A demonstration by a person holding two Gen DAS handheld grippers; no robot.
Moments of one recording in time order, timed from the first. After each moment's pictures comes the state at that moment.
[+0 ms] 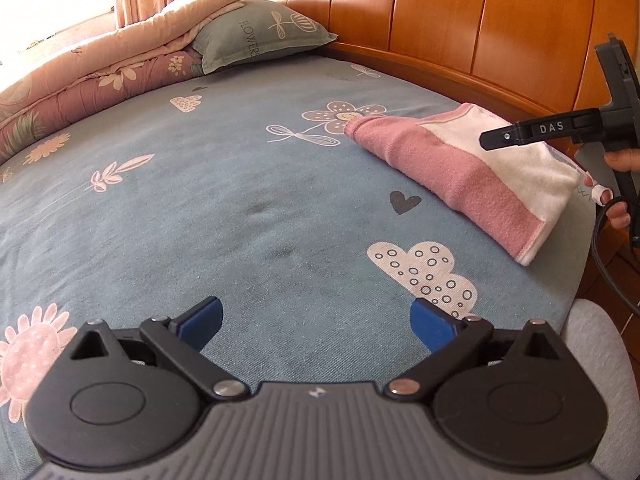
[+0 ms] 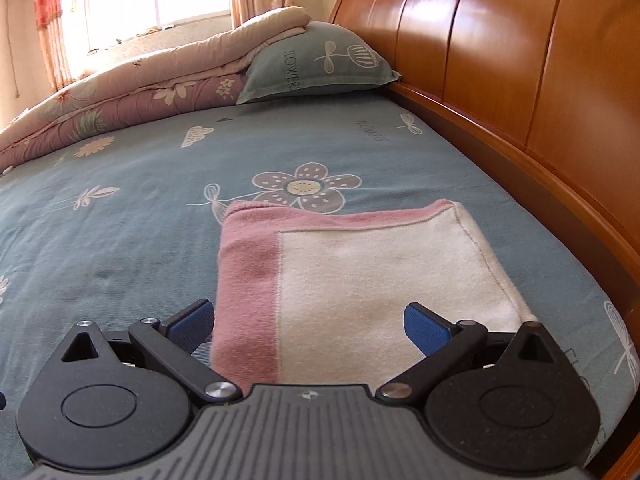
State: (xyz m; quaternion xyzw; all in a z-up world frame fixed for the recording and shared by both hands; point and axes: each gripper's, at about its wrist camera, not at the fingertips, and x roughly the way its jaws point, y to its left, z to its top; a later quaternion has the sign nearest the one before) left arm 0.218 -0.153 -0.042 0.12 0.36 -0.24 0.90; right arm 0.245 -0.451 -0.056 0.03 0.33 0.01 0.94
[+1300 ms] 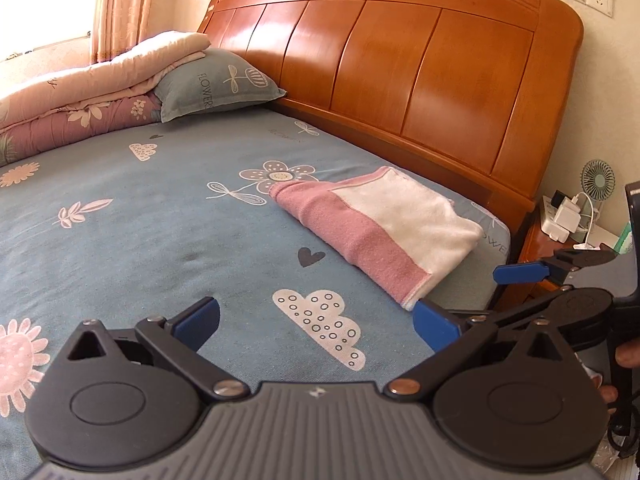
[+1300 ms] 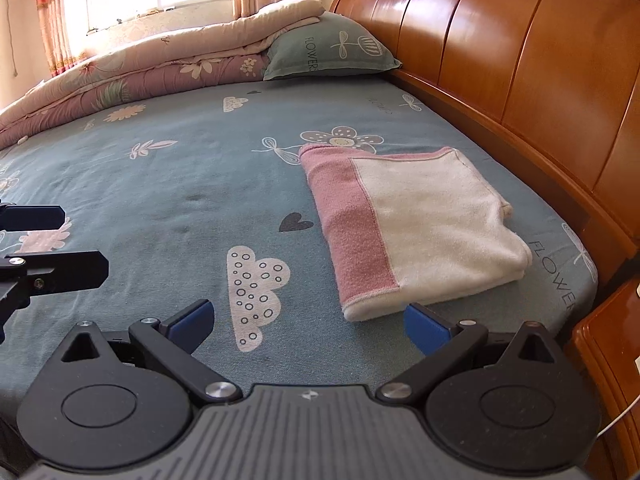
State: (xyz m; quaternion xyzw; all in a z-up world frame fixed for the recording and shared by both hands) left arm 0.158 -0.158 0.017 0.04 0.32 -0.32 0.89; right arm 0.088 -0.351 -0.024 0.03 0.36 -0.05 0.93
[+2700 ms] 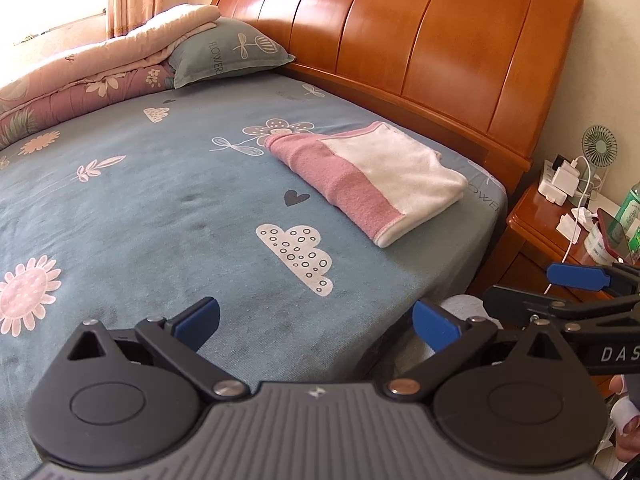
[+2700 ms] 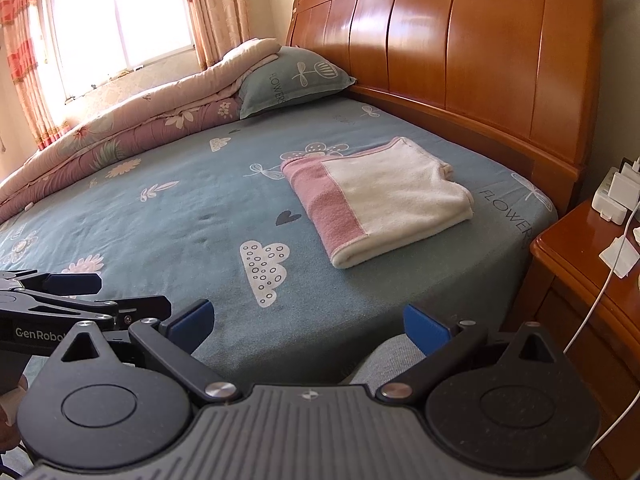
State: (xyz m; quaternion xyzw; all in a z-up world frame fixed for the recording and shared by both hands) left arm 0.087 -0.172 0.015 0.06 0.36 -0.27 0.89; right arm -0.026 -0.349 -0.009 0.11 0.31 -0.08 0.94
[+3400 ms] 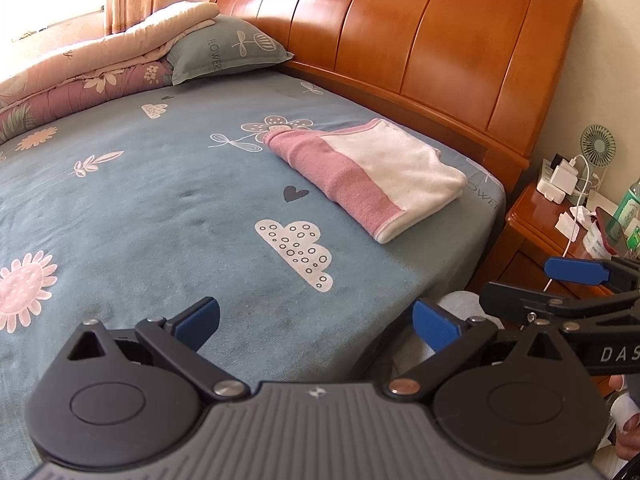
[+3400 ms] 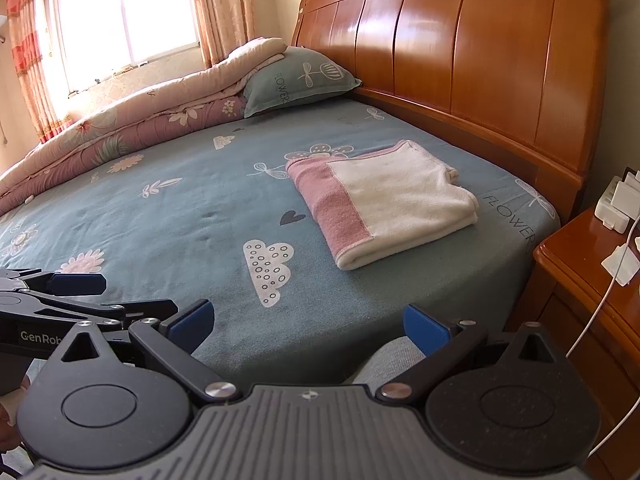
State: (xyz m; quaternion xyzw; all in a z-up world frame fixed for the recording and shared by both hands) left arm 0.087 -0.170 0.009 0.06 0.36 -0.28 0.89; right arm -0.025 -0.343 -0.010 0.10 0.31 -0.08 0.94
